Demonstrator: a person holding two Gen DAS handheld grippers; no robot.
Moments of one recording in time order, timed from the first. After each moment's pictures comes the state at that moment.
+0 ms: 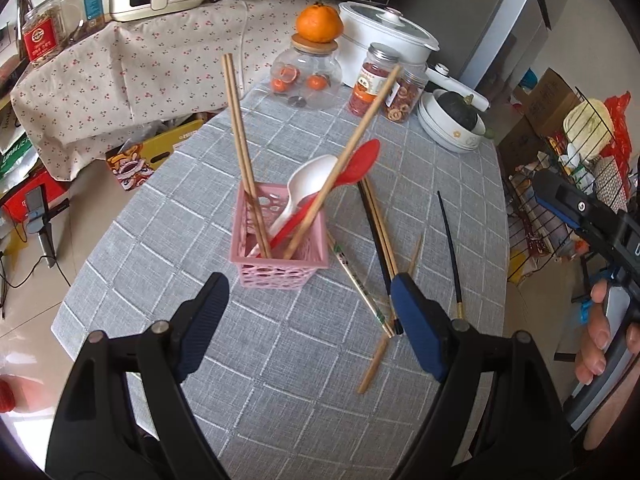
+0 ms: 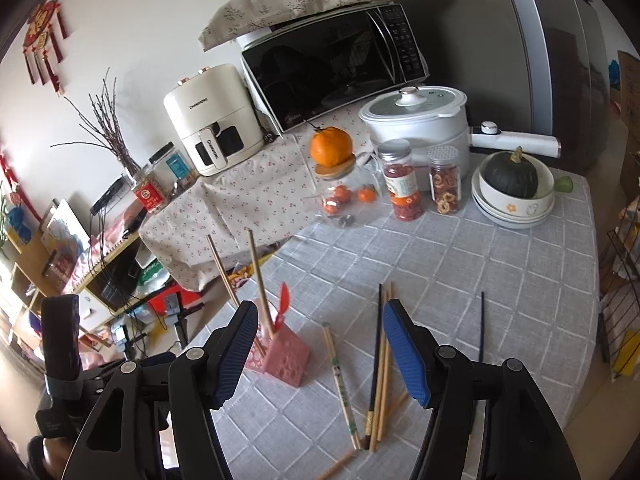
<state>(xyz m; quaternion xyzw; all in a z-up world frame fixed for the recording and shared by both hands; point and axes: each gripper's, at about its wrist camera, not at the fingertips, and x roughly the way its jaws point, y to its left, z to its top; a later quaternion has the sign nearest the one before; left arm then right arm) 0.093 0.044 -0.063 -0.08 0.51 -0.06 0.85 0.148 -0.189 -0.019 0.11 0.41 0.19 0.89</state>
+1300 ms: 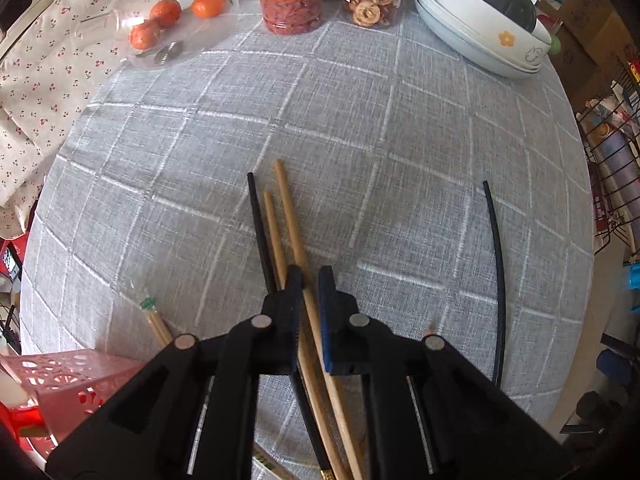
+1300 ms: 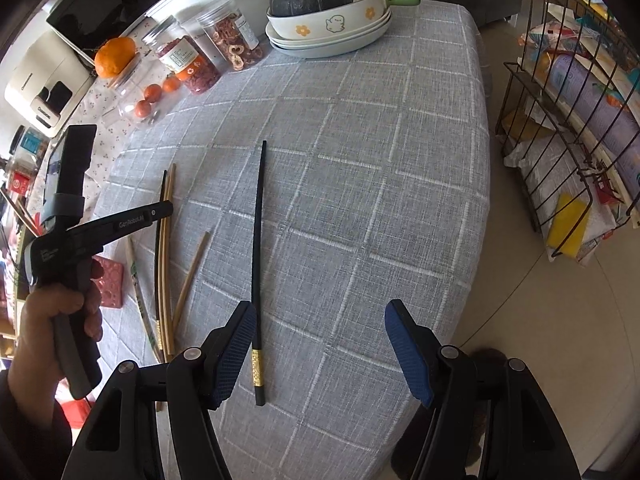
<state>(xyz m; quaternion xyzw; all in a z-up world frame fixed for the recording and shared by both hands) 0.257 -0.106 -0.193 0.03 0.62 -0.04 0.79 0.177 -0.338 -0.150 0.13 0.60 0.05 0.79</state>
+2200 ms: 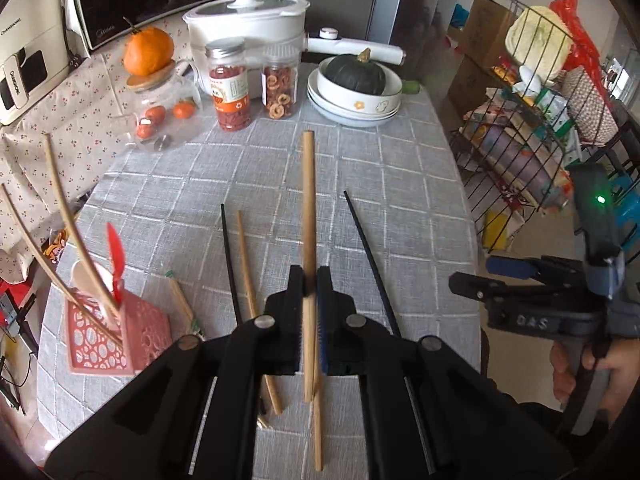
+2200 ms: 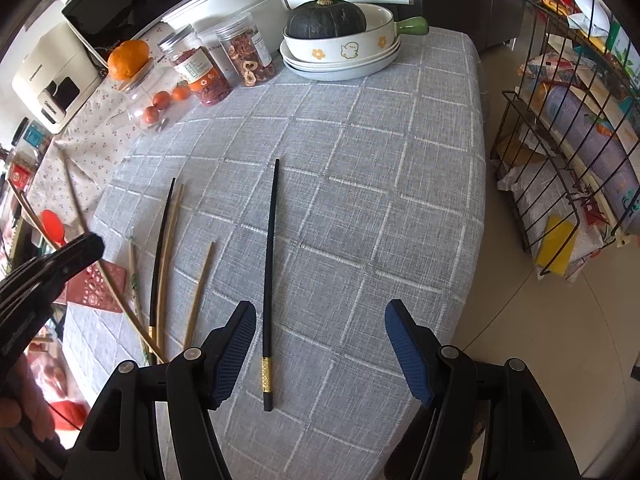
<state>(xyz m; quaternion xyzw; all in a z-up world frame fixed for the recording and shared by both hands) 0.142 -0.099 -0.066 0.03 0.49 -0.16 0.86 0.172 -0.322 -0.130 0.10 0.58 0.04 0.81</state>
